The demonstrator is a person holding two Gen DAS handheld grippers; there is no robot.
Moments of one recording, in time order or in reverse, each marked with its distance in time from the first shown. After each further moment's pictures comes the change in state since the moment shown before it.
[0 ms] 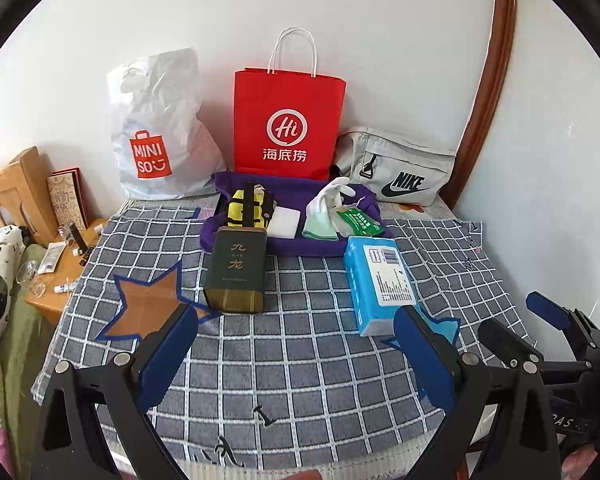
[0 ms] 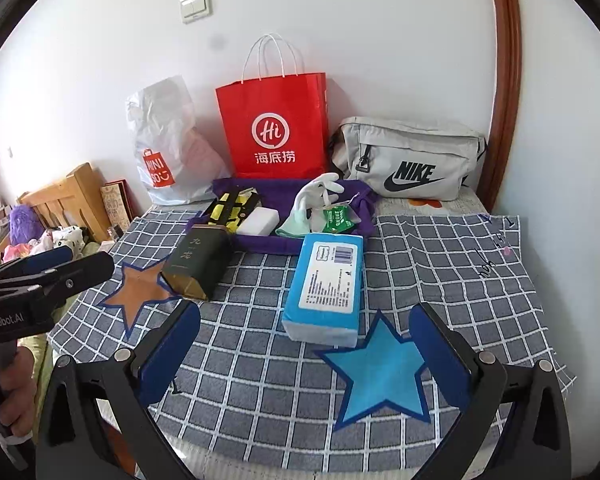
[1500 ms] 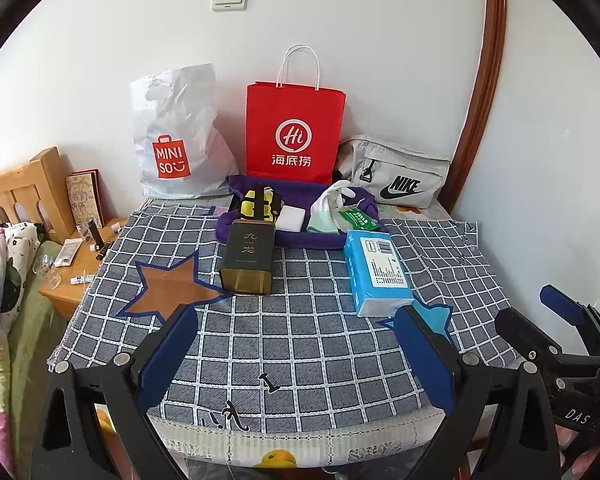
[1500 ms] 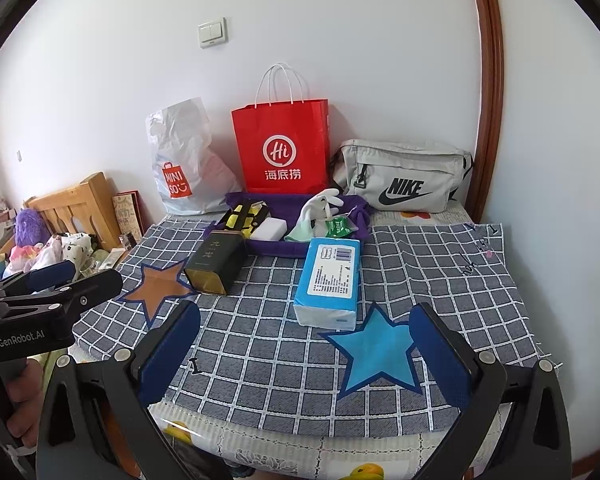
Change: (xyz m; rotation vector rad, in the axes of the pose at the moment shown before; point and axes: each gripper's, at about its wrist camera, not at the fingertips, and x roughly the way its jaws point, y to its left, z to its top) left arm -0.049 -0.003 -0.031 -0.011 -0.045 0.024; right arm -0.059 0.008 -0.025 -0.017 -0.077 -0.002
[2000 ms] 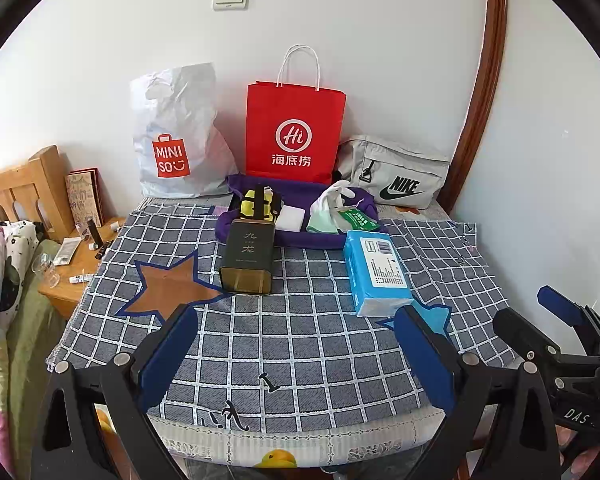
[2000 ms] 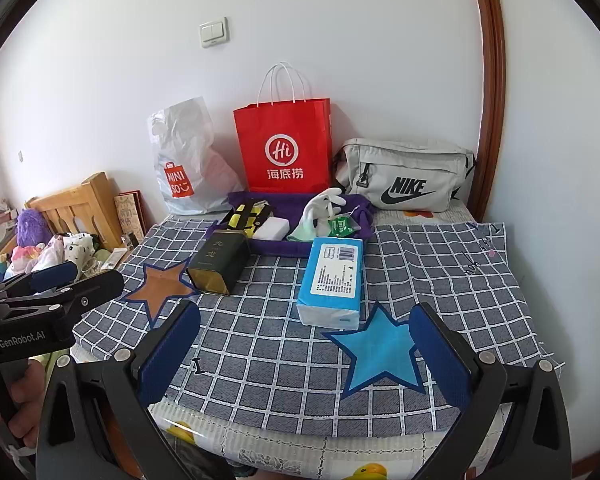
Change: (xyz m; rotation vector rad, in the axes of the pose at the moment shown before) left arm 0.000 0.001 0.000 -0.001 0.001 -0.002; right arm 0.001 0.003 0.000 0.003 0.004 0.006
